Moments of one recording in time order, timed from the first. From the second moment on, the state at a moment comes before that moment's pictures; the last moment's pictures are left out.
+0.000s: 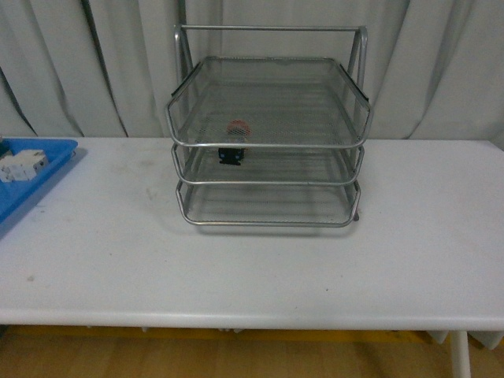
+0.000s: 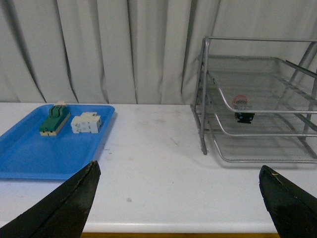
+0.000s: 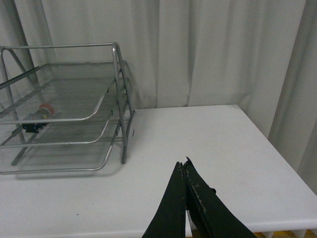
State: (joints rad) left arm 0.00 0.01 0.01 0.00 0.00 0.00; right arm 0.00 0.33 0.01 0.33 0.00 0.01
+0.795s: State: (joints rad) left arm 0.00 0.01 0.01 0.00 0.00 0.00; right arm 0.00 0.00 0.01 0.01 0.00 0.01
